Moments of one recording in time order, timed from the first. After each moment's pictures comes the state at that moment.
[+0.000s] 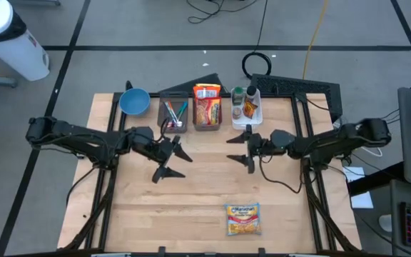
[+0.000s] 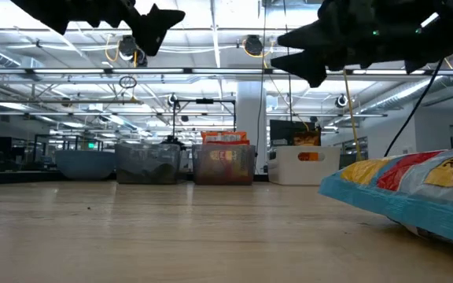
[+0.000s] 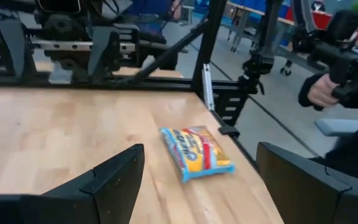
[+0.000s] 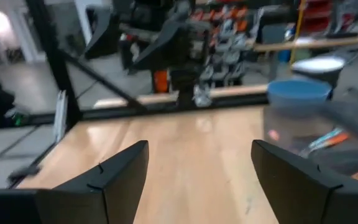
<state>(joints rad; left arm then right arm) -0.04 1.14 0.63 0.32 0.39 -0.14 0.00 1.24 0.43 0.78 -0.02 0.11</state>
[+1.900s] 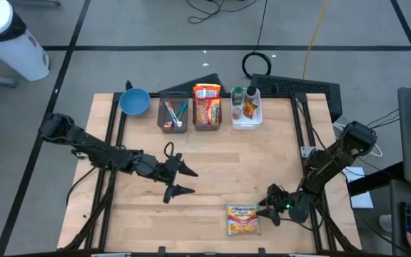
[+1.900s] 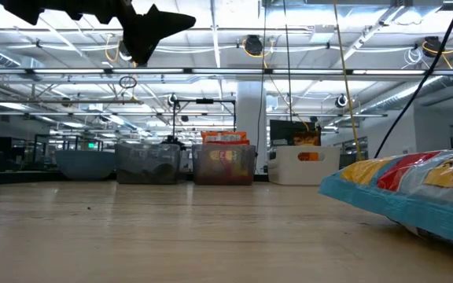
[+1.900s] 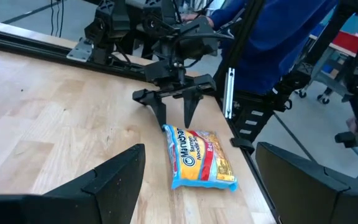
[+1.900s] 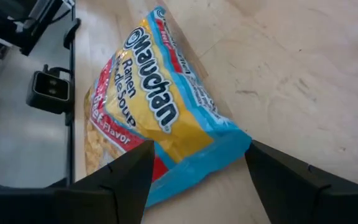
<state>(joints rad) -0.33 1.34 0.63 0.54 -0.08 -0.34 0.96 1.53 0.35 0.45 0.58 1.38</state>
